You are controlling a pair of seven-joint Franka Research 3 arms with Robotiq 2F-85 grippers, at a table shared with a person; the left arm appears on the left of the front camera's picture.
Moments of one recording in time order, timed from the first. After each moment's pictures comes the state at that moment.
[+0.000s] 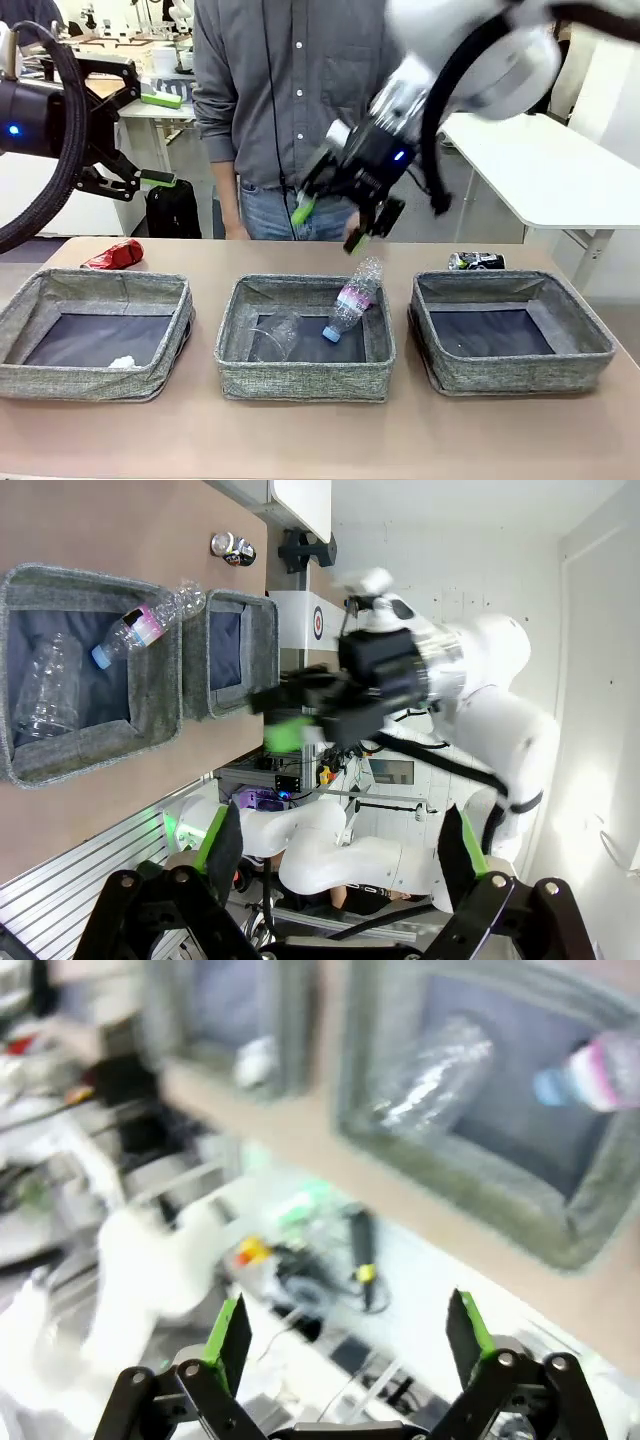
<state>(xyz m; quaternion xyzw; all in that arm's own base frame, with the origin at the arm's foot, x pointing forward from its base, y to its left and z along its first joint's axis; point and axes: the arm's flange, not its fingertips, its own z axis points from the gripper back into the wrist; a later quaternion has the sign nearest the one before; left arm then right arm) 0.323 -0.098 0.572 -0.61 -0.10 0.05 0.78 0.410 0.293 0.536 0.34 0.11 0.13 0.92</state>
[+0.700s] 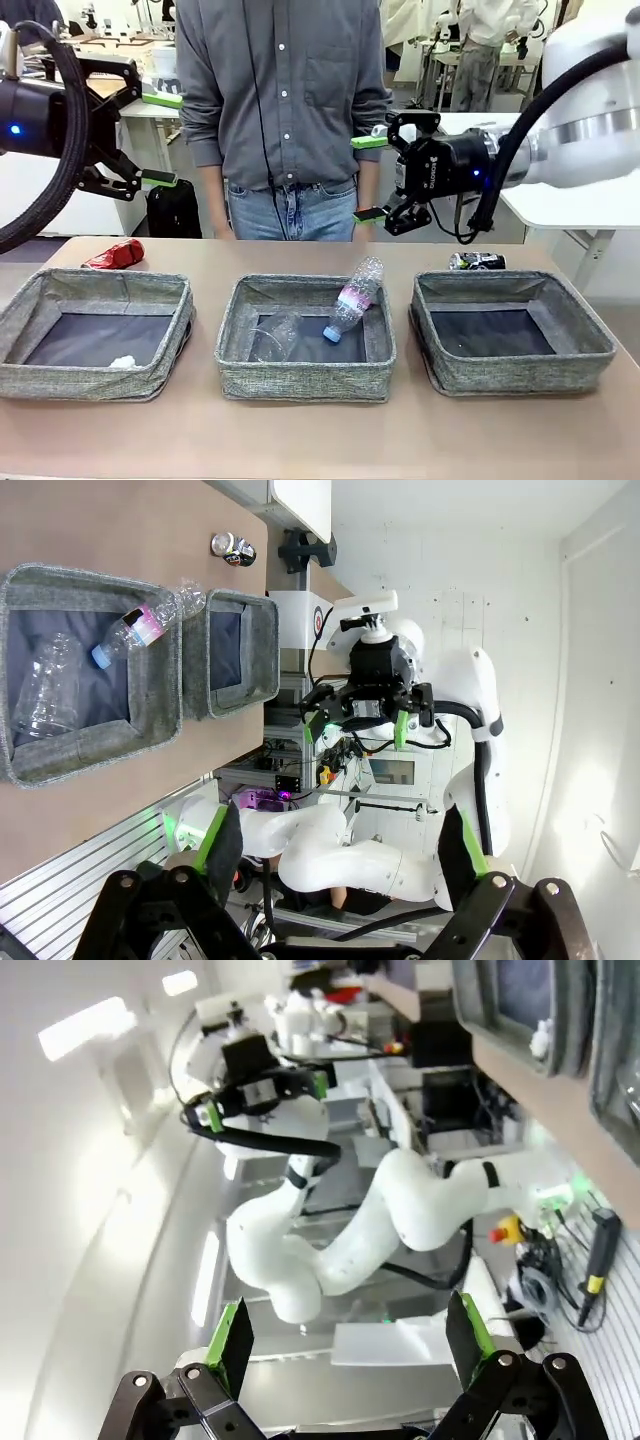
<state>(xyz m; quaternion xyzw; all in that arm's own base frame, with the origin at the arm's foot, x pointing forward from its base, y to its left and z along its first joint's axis) 0.323 -0.098 0.572 -0.61 -0.10 0.05 0.78 0.402 0.213 0.498 0.66 0.17 0.08 0.73</state>
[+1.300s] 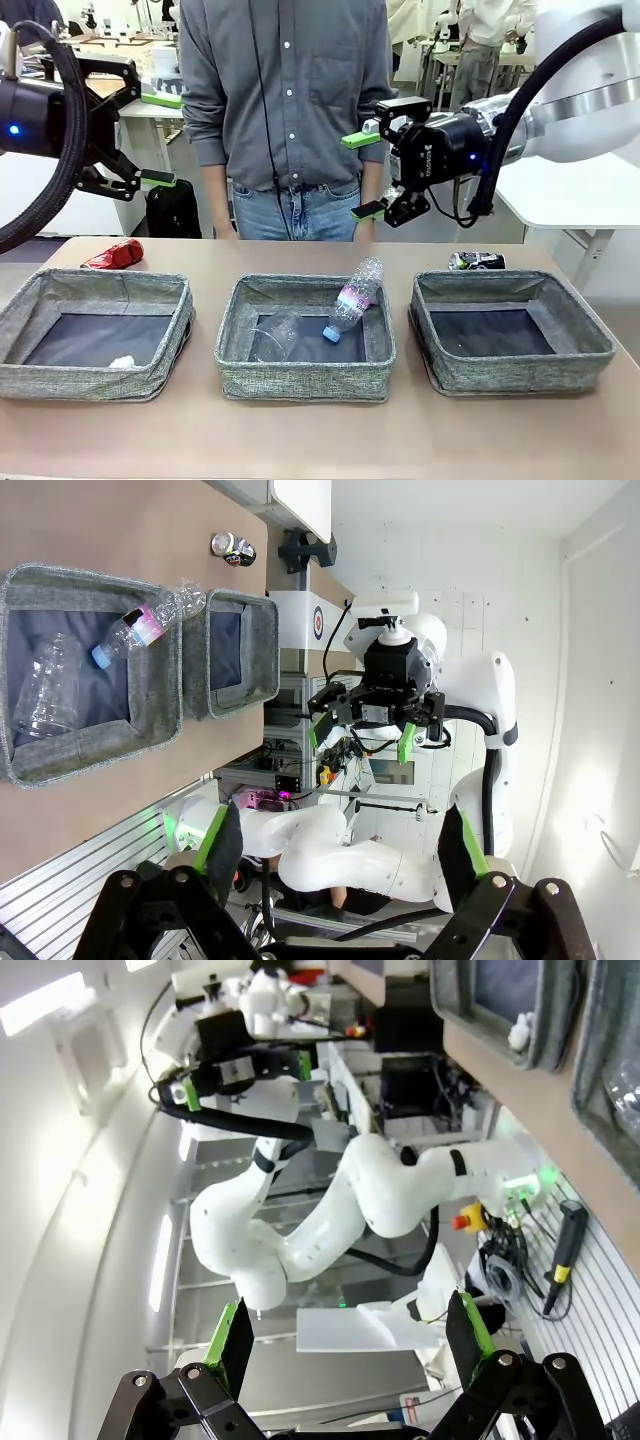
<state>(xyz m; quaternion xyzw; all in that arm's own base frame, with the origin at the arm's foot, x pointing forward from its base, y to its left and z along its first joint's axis) 0.323 -0.098 0.572 -0.61 -0.10 0.05 0.78 0.403 0.220 0.517 0.63 0.16 0.12 0.75</state>
